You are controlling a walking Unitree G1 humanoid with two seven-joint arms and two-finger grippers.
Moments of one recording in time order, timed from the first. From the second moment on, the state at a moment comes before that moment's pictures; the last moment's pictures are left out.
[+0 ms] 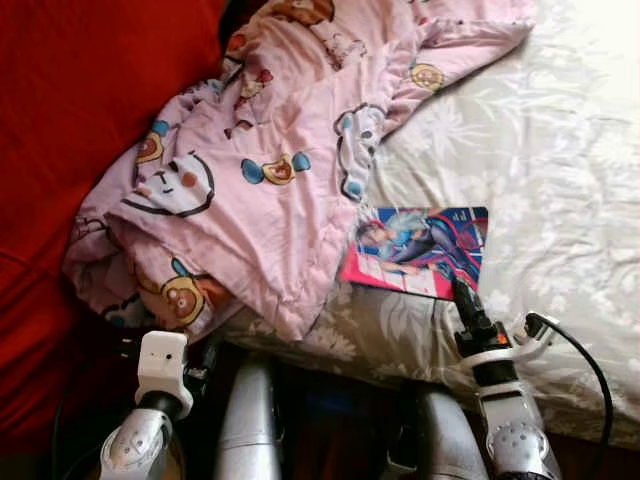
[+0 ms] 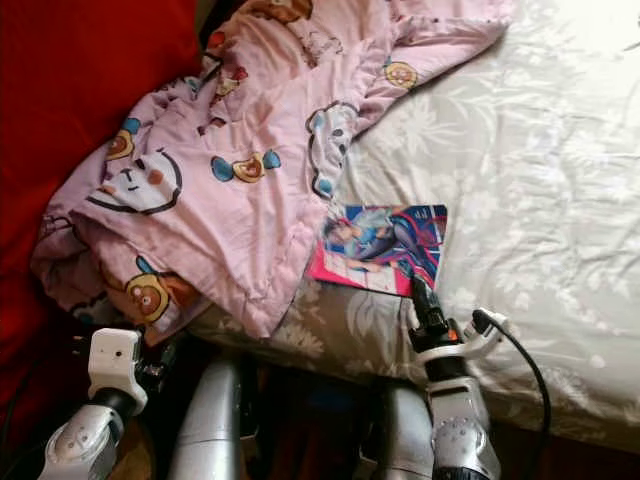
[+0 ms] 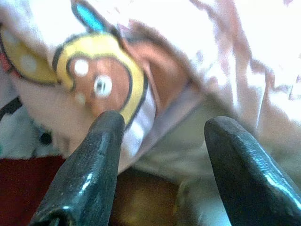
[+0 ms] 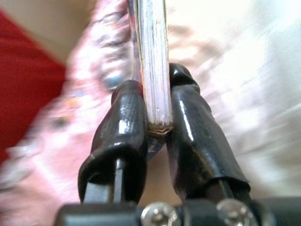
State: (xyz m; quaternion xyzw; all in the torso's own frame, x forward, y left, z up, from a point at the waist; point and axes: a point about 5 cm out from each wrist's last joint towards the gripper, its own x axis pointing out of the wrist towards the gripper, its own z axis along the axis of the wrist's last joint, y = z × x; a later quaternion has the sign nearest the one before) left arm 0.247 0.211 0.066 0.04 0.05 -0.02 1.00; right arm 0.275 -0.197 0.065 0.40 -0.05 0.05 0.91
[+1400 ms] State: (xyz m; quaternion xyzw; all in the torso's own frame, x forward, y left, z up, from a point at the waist) left arm 0.174 0.226 -0.070 -0.02 0.35 0.07 0.93; right arm 0.257 -0.188 0.068 0.10 0.02 -0.07 0.99
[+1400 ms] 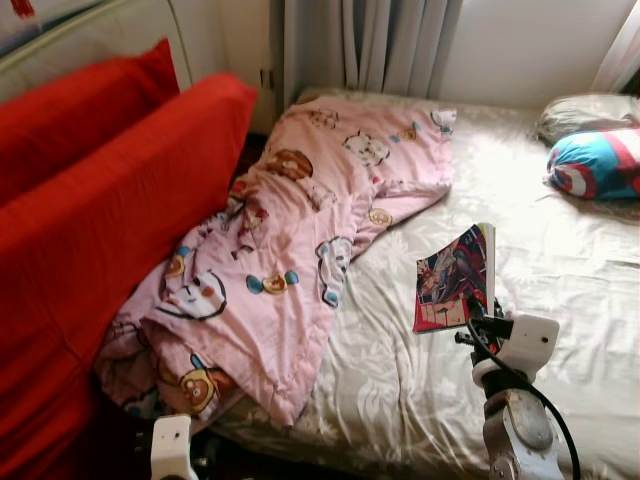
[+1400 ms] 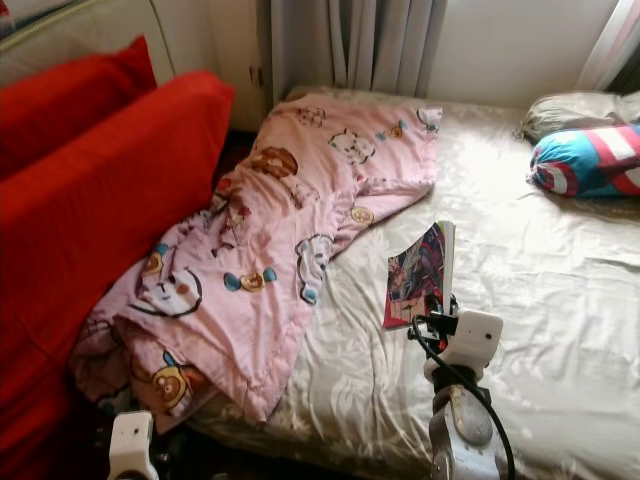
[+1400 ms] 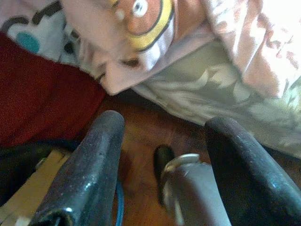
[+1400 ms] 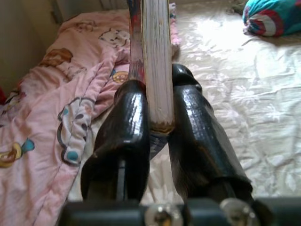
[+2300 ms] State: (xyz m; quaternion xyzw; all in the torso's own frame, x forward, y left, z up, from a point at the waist) left arm 0.175 0.230 -0.071 0.02 0.36 0.05 0.93; right arm 0.254 -0.192 0.054 0.14 0.05 -0.13 0.98
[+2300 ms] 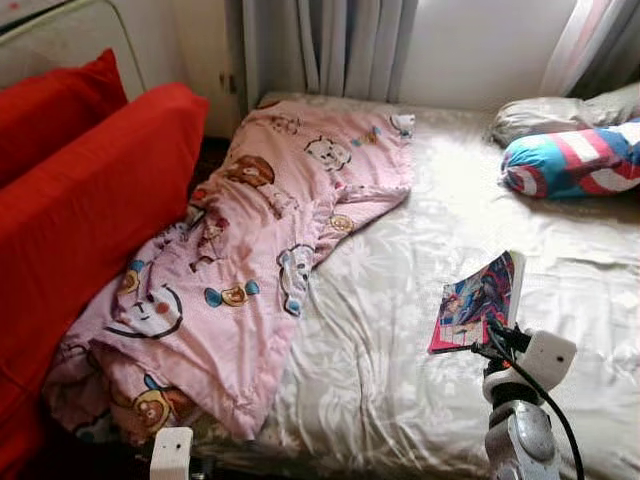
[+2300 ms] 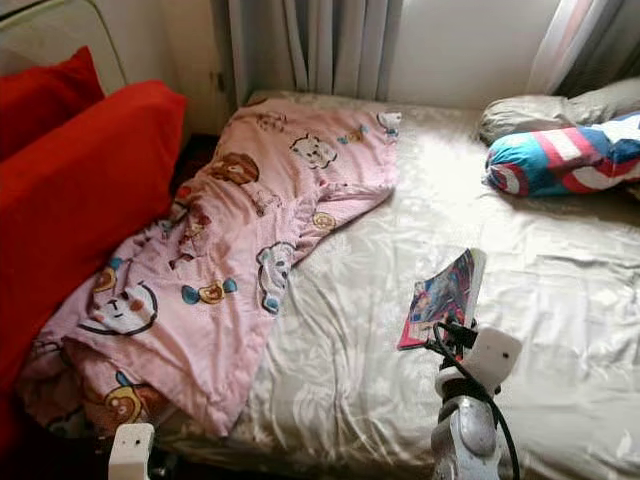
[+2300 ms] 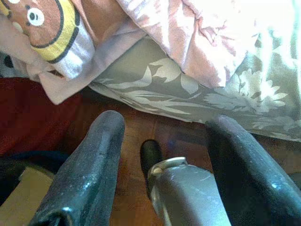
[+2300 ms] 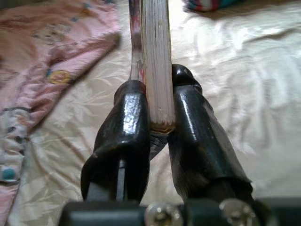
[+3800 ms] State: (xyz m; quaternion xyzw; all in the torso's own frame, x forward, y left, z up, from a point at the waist) left arm 0.170 0.223 -0.074 0.01 0.36 0.05 0.93; right arm 0.251 -0.190 0.048 0.15 0.07 -0.14 0.98
